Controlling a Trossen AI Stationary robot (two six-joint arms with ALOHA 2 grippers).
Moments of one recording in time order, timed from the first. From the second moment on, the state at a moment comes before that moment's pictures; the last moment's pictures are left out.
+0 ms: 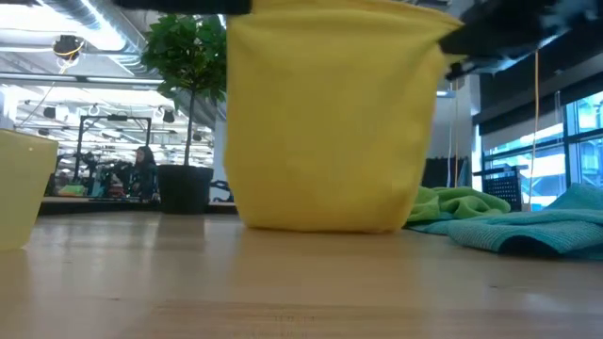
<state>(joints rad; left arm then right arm) -0.69 1.54 0.76 0.41 -0.90 0.18 0.40 1.16 0.54 0.19 0.12 0.03</state>
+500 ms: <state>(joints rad) -0.81 1.78 0.84 0.42 -0.82 -0.02 0.60 1.60 0.61 0.37 0.13 0.21</state>
